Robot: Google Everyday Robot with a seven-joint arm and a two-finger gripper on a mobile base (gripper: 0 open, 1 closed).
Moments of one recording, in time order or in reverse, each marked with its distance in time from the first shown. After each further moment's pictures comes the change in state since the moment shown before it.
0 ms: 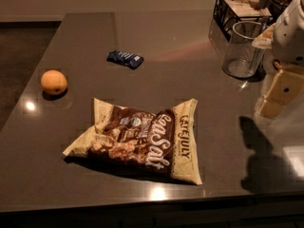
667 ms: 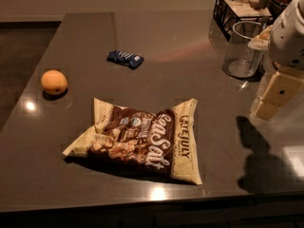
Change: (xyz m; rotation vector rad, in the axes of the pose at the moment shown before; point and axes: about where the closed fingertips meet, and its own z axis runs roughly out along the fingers) arm -0.006 0.002 0.004 0.005 -0.030 -0.007
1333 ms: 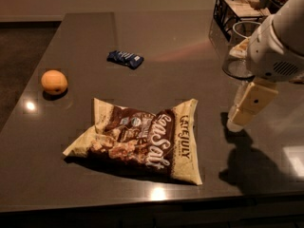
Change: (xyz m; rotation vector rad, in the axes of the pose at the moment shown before) arm -0.024 0.005 0.030 0.003 -0.067 -0.006
